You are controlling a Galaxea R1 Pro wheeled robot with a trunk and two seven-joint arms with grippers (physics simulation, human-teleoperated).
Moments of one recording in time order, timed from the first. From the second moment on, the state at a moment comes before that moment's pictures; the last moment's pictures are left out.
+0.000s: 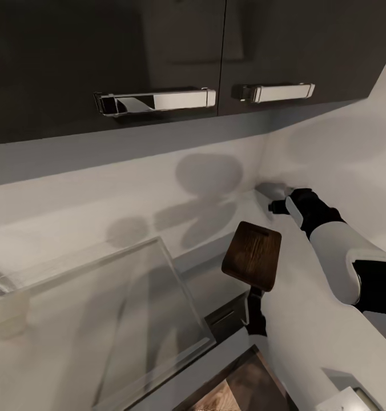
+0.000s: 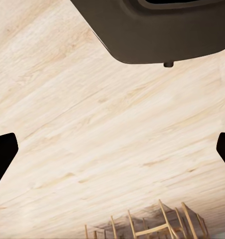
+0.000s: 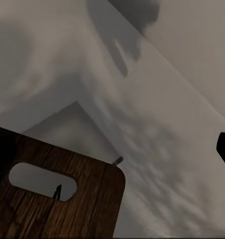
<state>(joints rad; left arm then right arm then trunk) 0.45 -0.01 -0.22 -0.57 0.10 0.21 0.00 -1.41 -0.12 -0.02 -0.36 0.06 0.64 -0.10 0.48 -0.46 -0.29</state>
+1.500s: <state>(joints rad) 0.45 -0.01 -0.22 -0.54 0.10 0.21 0.00 -1.41 -0.12 -0.02 -0.36 0.06 0.61 -0.10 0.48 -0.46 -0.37</state>
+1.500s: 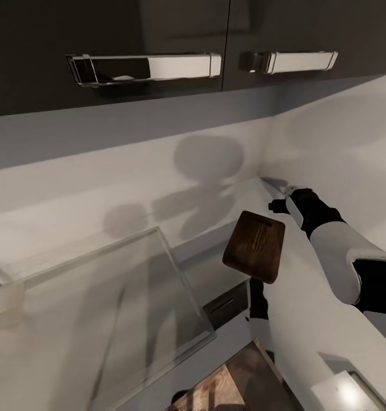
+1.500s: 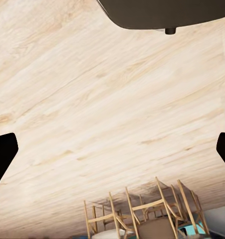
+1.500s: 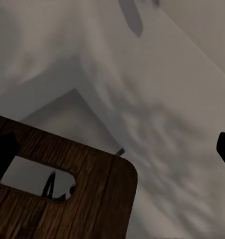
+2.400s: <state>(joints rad) 0.45 -0.01 -0.22 -0.54 0.10 0.21 0.00 -1.41 -0.13 -0.02 -0.36 0.06 0.55 -0.10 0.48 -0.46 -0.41</state>
